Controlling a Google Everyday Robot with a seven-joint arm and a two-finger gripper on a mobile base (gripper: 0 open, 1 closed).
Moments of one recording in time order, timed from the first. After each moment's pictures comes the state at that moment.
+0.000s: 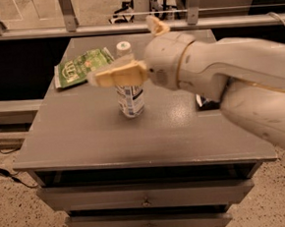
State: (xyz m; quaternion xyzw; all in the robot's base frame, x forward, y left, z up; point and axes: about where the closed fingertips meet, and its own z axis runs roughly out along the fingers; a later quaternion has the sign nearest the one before) arm 0.528 0.019 1.023 -0.35 0.62 0.24 0.66
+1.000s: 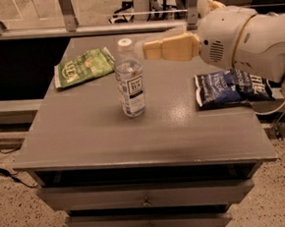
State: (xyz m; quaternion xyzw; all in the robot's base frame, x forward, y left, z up) arm 0.535 -0.079 1.055 -0.29 0.65 0.21 0.67
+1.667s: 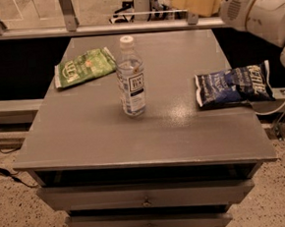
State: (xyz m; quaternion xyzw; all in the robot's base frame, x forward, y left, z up) arm 0.617 -0.157 1.097 -0.18 0.65 0.18 0.72
